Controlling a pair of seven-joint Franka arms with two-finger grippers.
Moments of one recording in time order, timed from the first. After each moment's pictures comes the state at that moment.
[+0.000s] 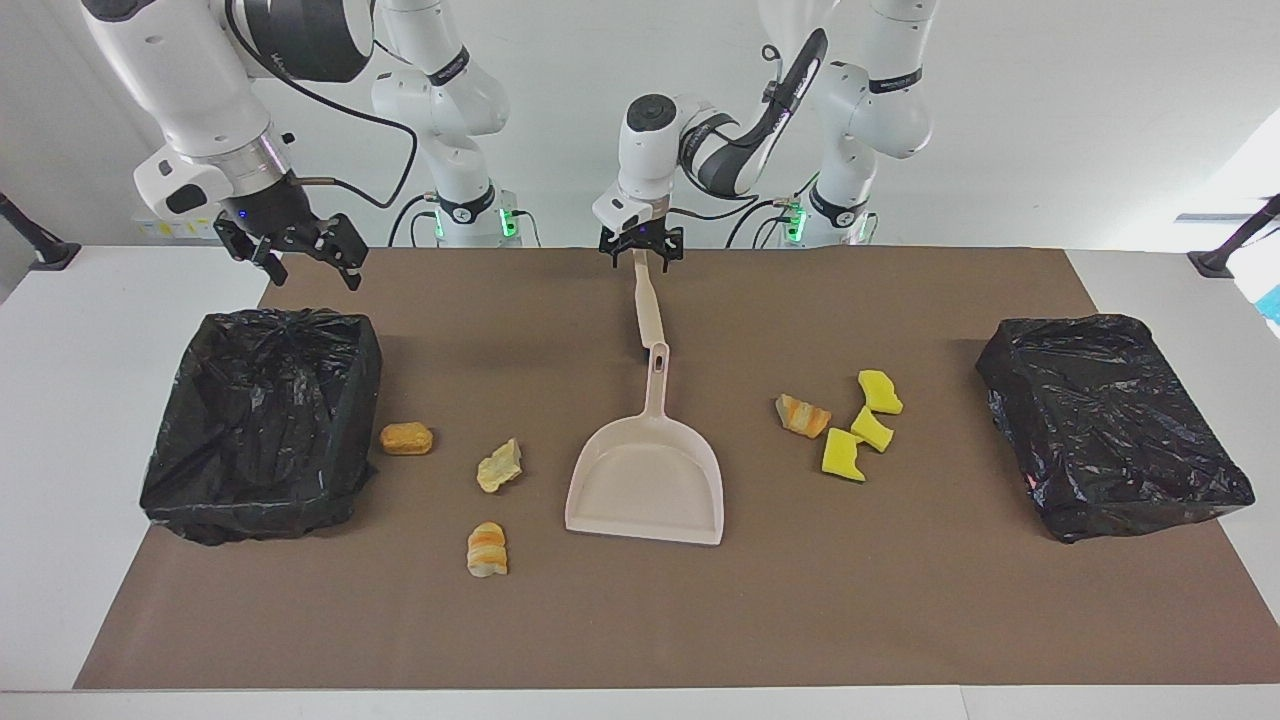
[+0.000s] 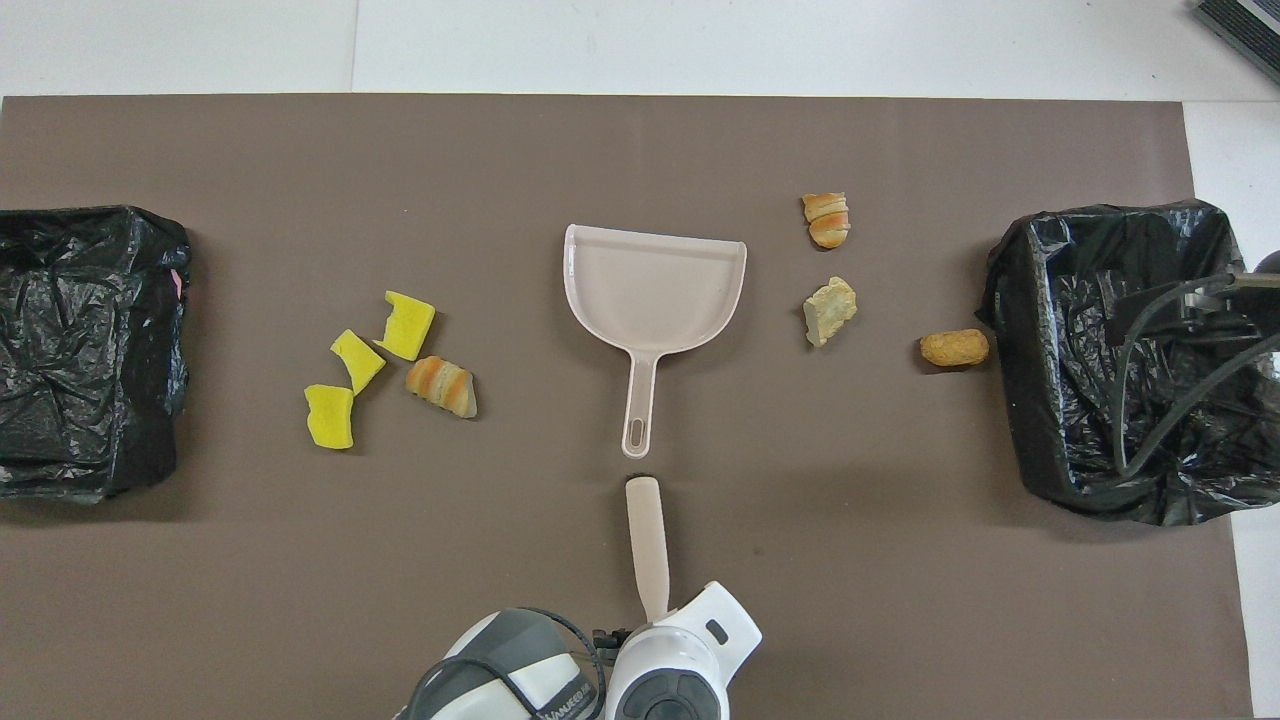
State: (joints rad) left arm -0.97 0.02 -0.11 -2.30 -0.13 2.32 -0.84; right arm -0.10 -0.01 0.04 -1.63 0.01 1.61 0.05
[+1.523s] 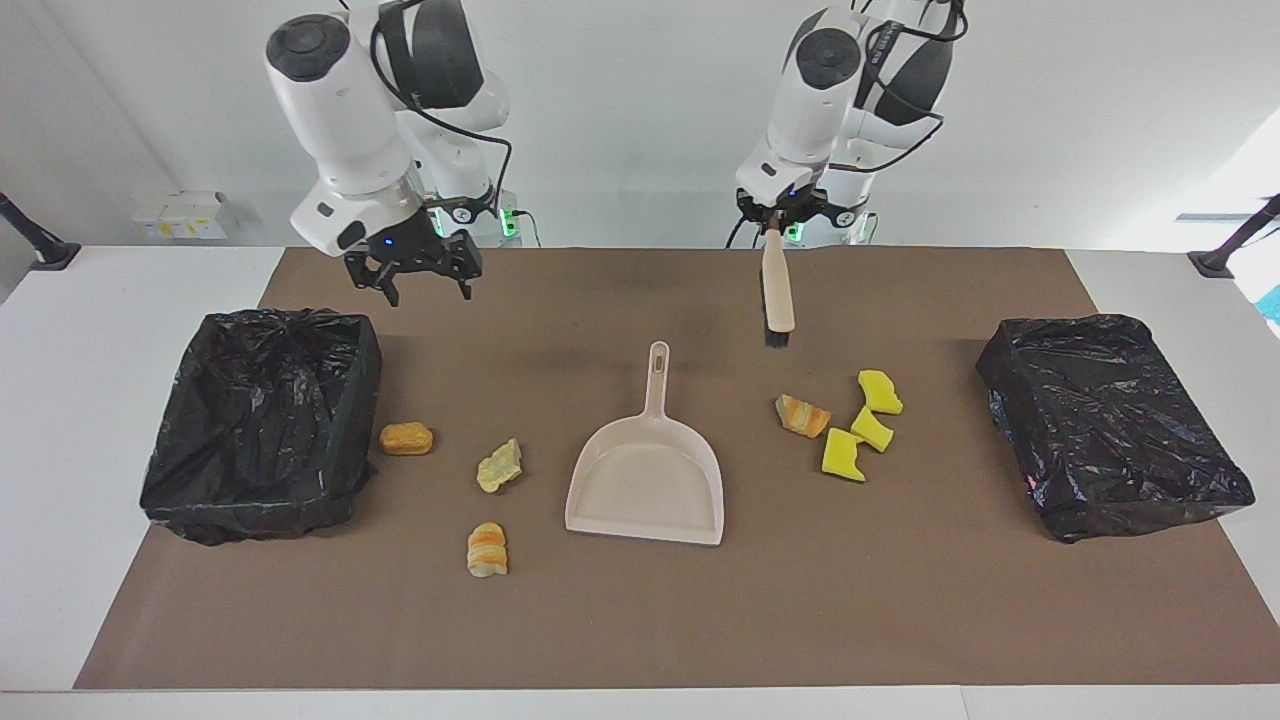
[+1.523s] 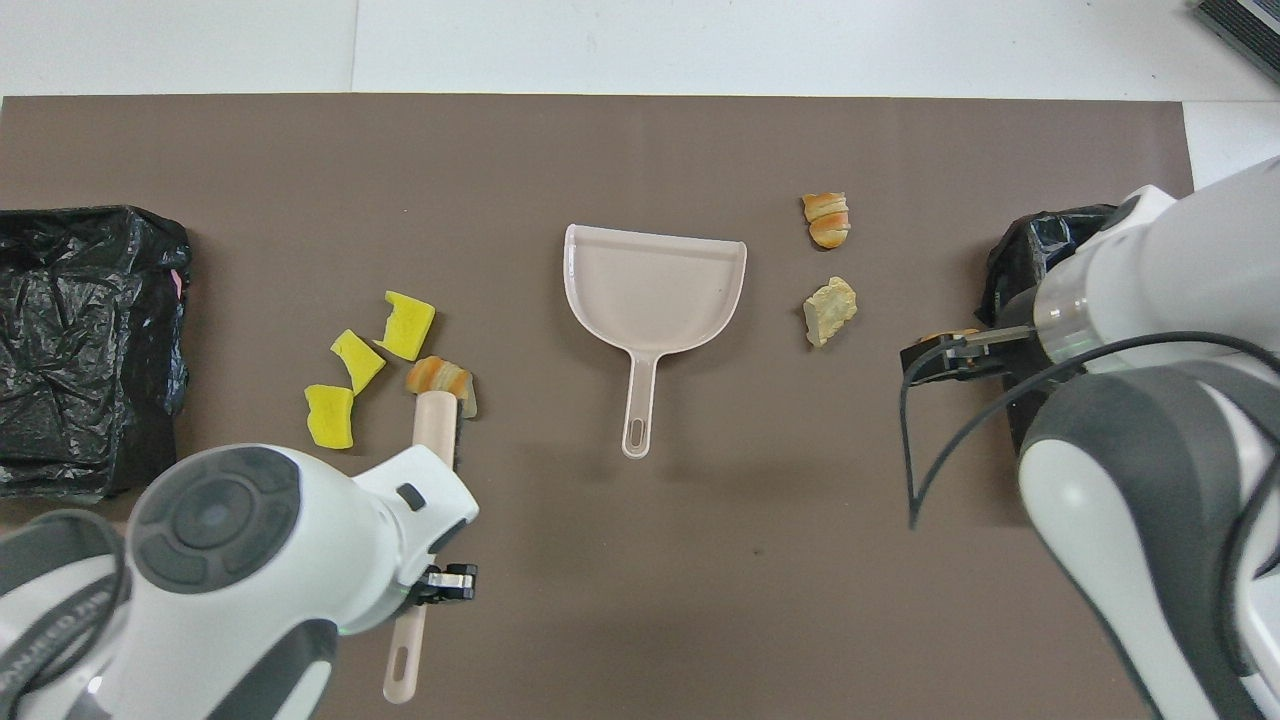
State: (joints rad) left arm -0.45 -0.29 -0.06 -2.16 -0.11 1.65 -0.40; right arm 0.14 -0.02 0.07 -1.79 0.07 1.76 0.13
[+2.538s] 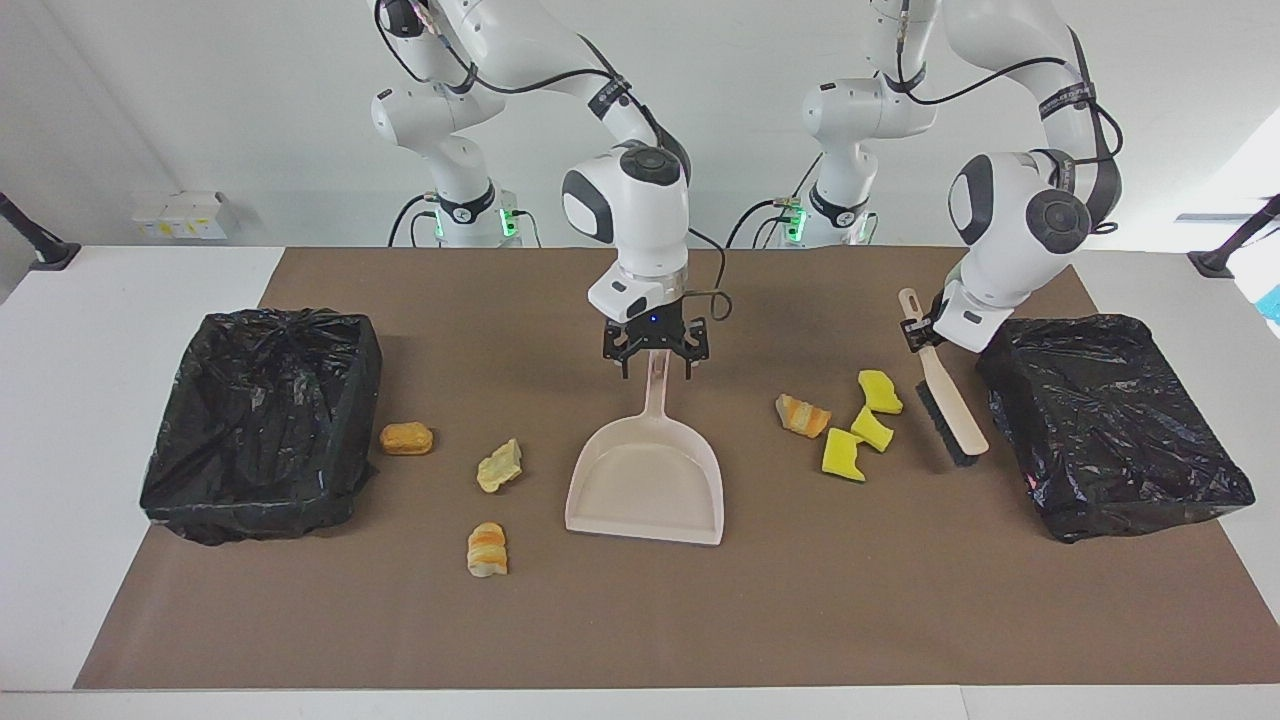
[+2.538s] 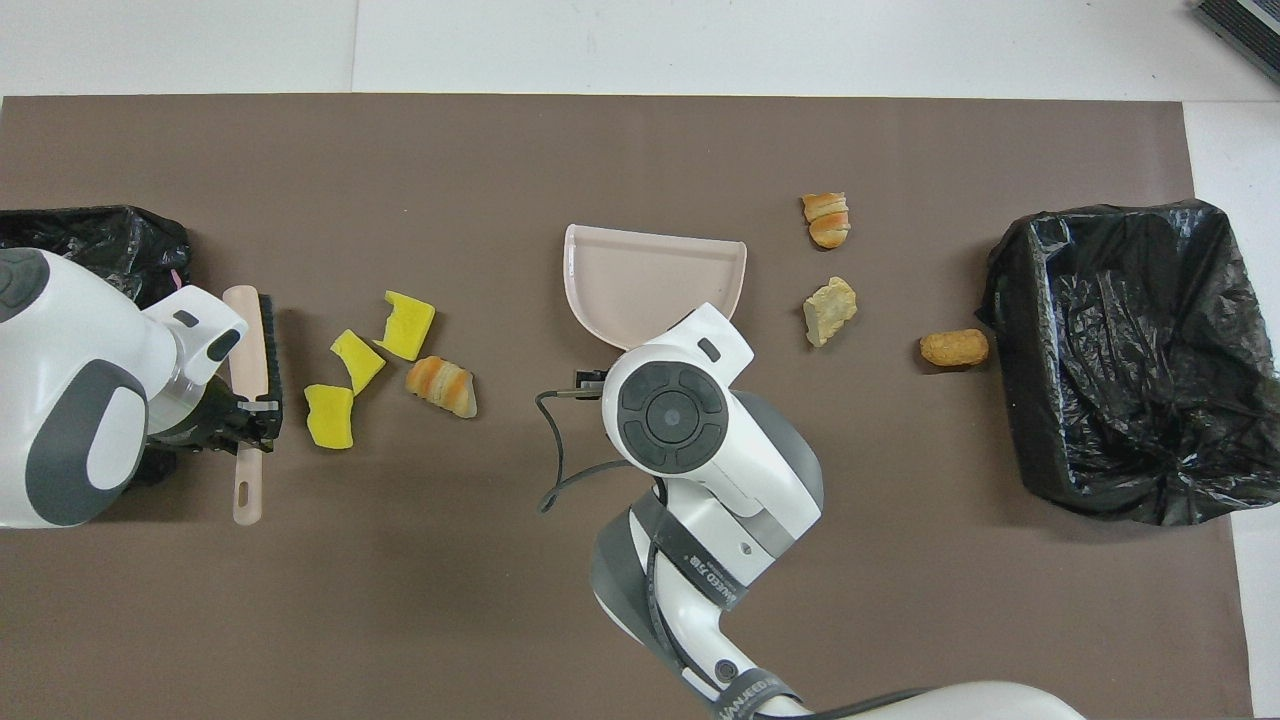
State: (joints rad) left arm -0.01 0.02 -0.07 -2.13 0.02 1.90 -0.22; right arm 0.56 0.33 0.08 -1.83 -0.18 2.30 0.80
